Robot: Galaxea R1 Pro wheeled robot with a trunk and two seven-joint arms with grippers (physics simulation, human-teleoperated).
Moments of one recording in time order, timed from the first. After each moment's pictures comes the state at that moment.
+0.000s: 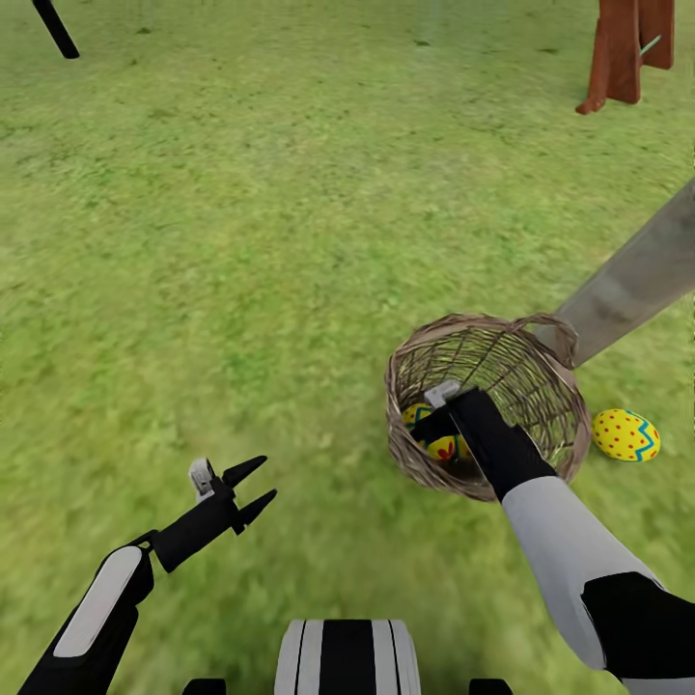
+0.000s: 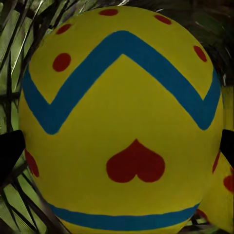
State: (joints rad) left arm -0.33 0.12 0.07 -1.25 1.47 0.91 -0.31; right arm -1.00 -0.01 0.19 -0.84 0.40 0.87 0.44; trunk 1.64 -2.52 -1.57
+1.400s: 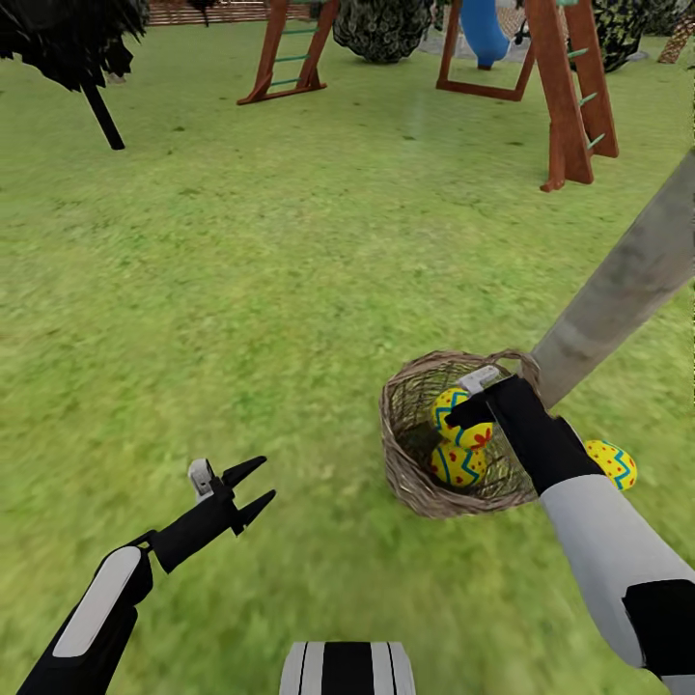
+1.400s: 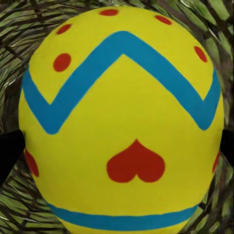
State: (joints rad) left arm -0.33 0.12 0.08 -1.24 1.47 0.91 -0.31; right arm -1.00 -0.14 0.18 -0.95 0.40 0.91 0.44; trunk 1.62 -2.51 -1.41
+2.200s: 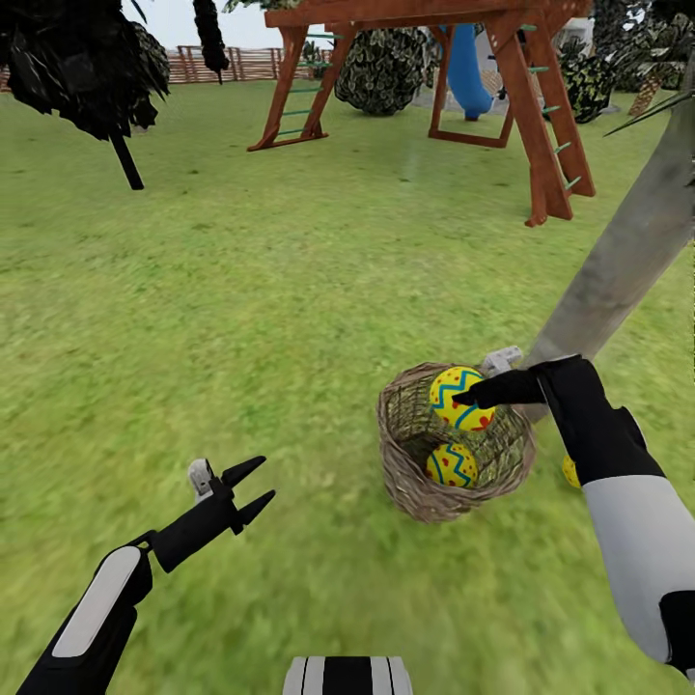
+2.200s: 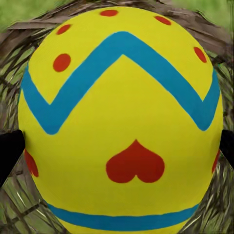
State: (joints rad) left arm -0.33 0.12 0.08 -1.24 1.47 0.91 -0.31; right arm -0.99 -0.23 0.04 -1.12 0.39 0.91 0.79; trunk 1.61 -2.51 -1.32
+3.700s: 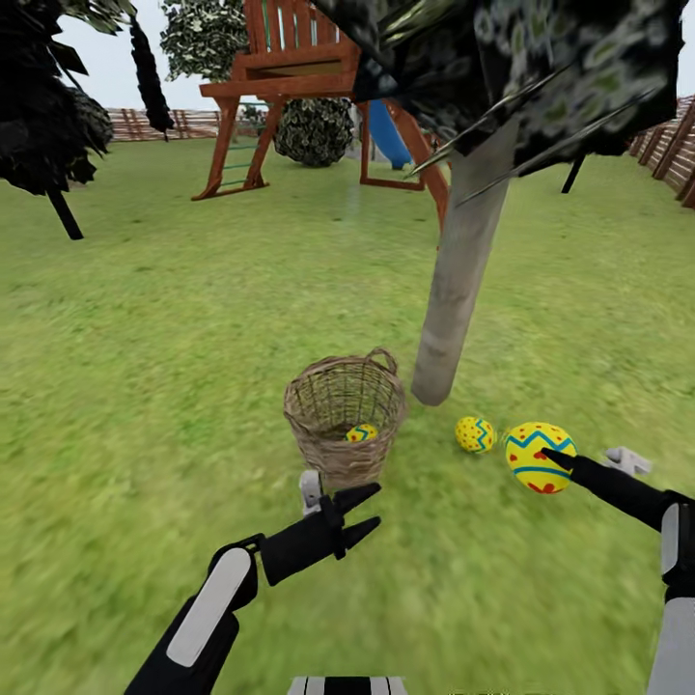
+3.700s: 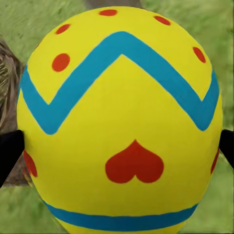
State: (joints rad) left arm -0.34 -0.08 -0.25 -1.27 1.34 0.85 -0.31; right arm -0.67 -0.22 -0.78 -1.03 0.17 0.67 0.83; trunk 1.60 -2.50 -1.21
